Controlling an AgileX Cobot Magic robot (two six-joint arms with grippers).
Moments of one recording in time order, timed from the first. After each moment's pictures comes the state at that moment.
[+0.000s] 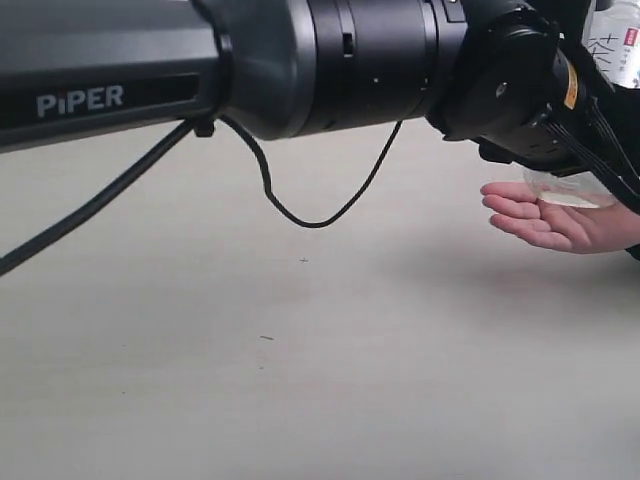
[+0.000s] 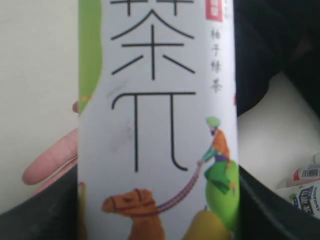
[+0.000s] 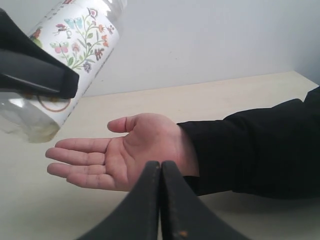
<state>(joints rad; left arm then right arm) -1.10 2.10 -1.81 0.15 0.45 -0.65 0.15 0.01 0.00 -0.15 0.27 0.26</state>
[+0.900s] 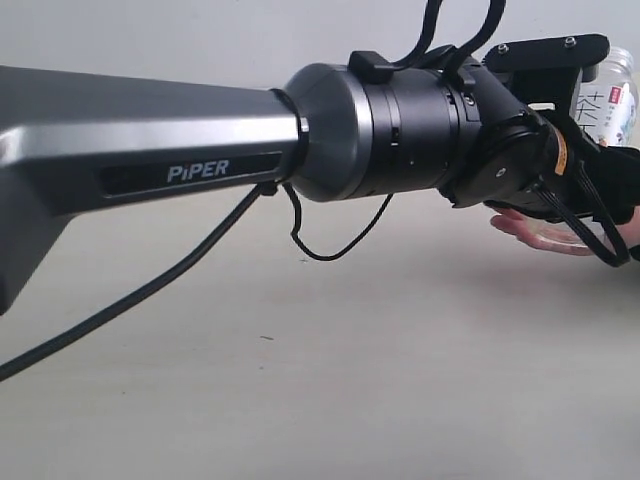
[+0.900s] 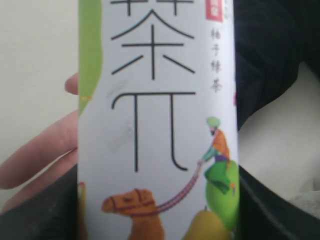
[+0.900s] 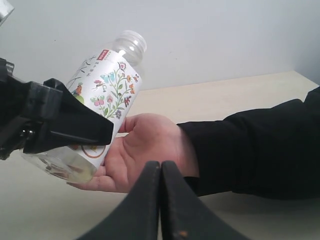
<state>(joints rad) -1.10 2.22 -1.81 0.16 0.35 -0.70 0.15 0.01 0.00 -0.15 0.27 0.26</state>
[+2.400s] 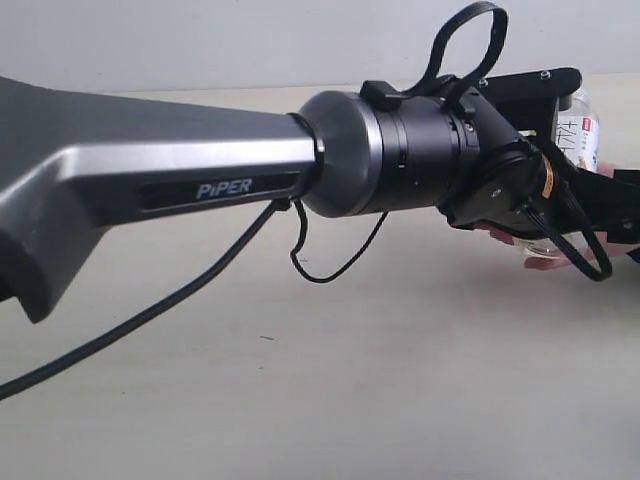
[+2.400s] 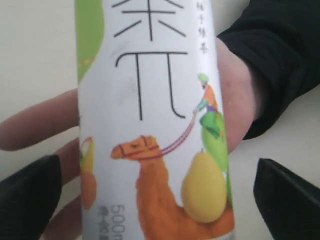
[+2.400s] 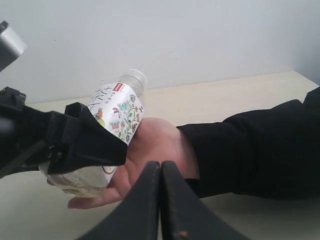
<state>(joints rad) -1.10 2.26 -1.81 0.16 0.37 -0.79 0.15 0.01 0.00 -0.15 0.27 0.26</state>
